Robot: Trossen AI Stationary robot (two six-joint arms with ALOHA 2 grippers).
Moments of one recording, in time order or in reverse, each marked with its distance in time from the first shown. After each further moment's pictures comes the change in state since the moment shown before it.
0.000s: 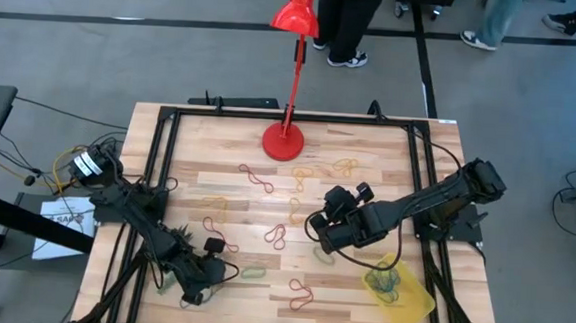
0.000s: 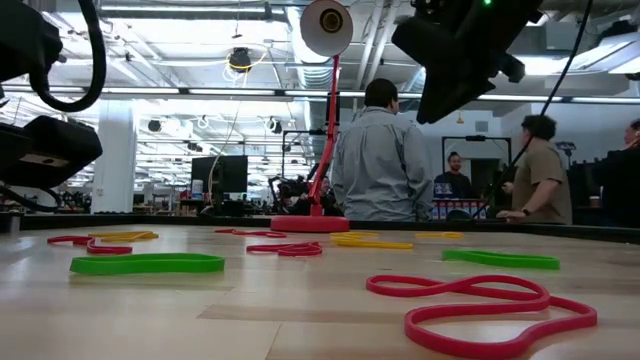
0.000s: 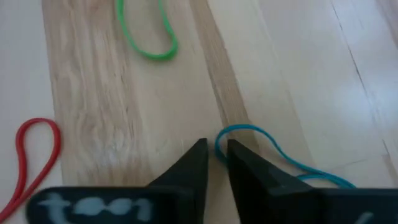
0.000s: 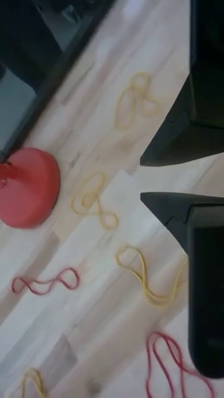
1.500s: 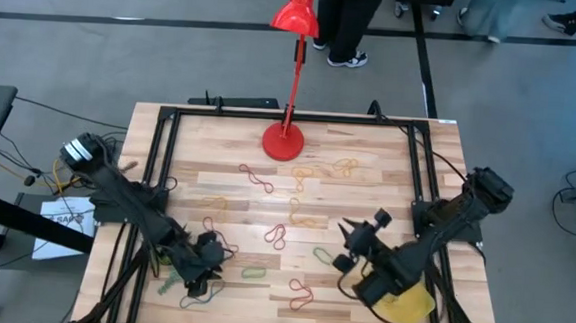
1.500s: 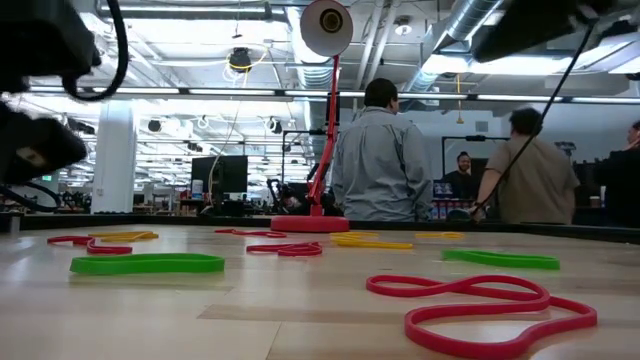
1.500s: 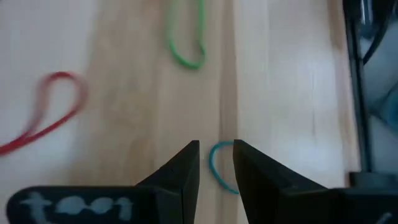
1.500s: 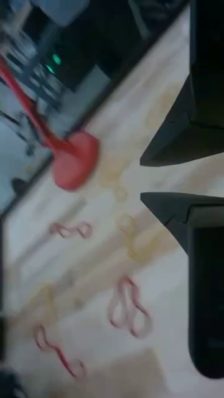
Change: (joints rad) left arm 0.052 -0.157 -0.071 0.107 0.067 -0.315; right arm 0.358 0.000 0.000 -0.213 0.281 0.154
